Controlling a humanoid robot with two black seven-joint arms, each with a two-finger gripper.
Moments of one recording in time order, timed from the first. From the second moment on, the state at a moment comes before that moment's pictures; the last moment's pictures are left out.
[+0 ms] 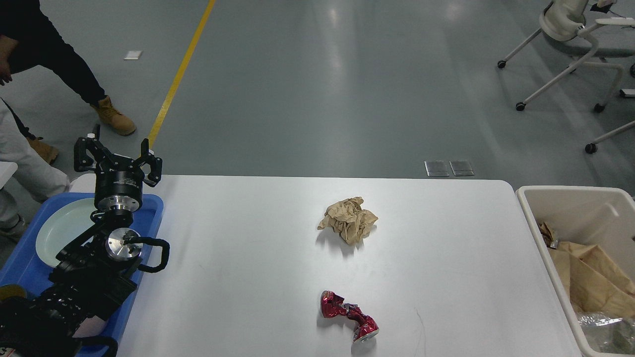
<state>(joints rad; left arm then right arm) -0.73 0.13 -0.95 -0.26 -0.10 -0.45 -0.61 1.12 -0.73 -0.98 0.71 0.20 -0.01 -0.15</state>
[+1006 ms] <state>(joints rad) -0.73 0.13 -0.95 -0.26 -0.10 -0.45 -0.61 2.03 -0.09 -1.15 1.15 0.20 0.70 -0.14</state>
